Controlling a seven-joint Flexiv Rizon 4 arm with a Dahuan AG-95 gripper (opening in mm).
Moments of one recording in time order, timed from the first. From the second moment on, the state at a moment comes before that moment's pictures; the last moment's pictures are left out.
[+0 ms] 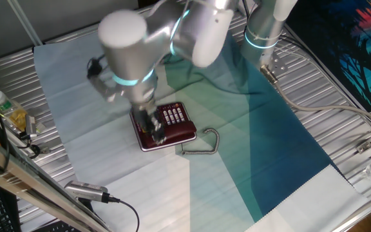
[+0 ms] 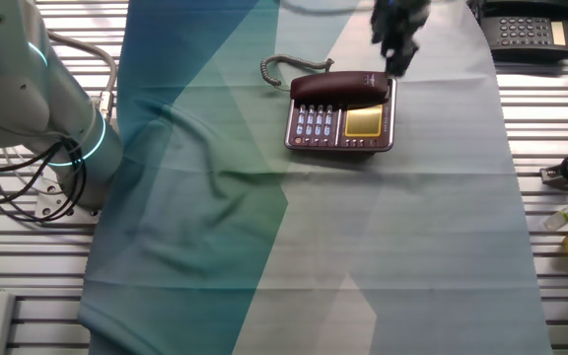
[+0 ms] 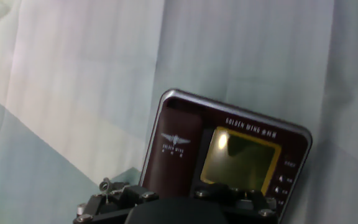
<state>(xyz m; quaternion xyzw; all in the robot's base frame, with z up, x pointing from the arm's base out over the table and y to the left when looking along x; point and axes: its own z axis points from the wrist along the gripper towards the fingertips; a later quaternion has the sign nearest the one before) 0.549 0.188 0.132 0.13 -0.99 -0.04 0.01</state>
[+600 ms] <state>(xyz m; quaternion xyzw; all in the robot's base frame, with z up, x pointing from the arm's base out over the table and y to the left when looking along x) 0.571 0.256 0.145 0.18 -0.98 -0.01 0.00</state>
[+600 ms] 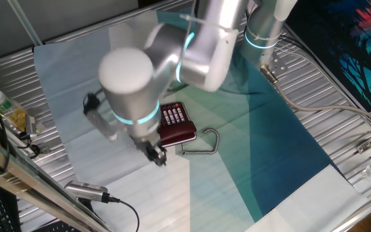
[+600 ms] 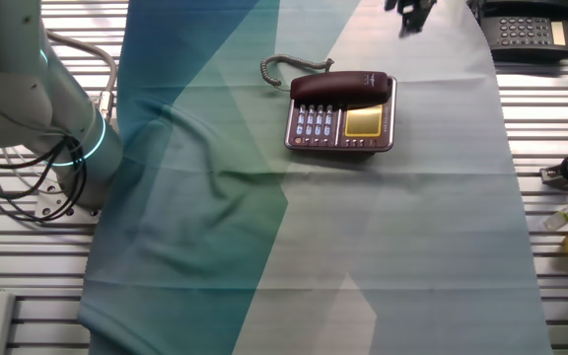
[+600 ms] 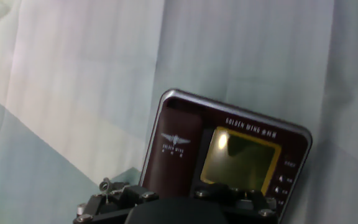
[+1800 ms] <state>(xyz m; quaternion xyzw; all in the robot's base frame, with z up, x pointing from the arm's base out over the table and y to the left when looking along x) 0.574 0.332 0.151 0.21 -0.98 -0.01 0.00</state>
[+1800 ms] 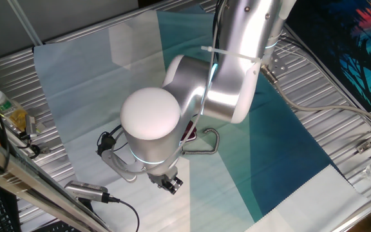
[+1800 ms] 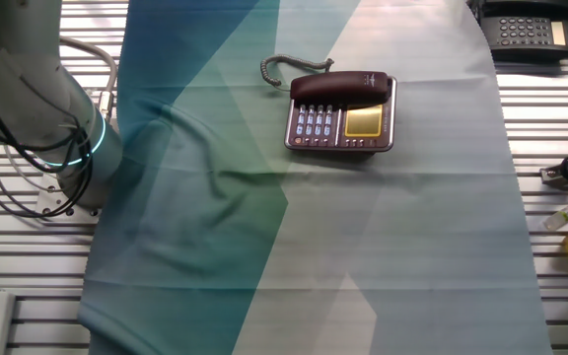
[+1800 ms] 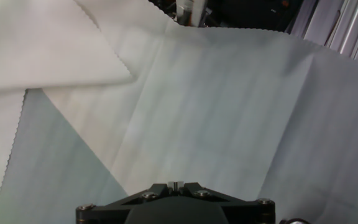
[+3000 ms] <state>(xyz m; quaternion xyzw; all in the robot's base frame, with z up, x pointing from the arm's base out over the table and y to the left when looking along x) 0.570 0.335 0.158 0.21 -0.98 0.00 0.01</state>
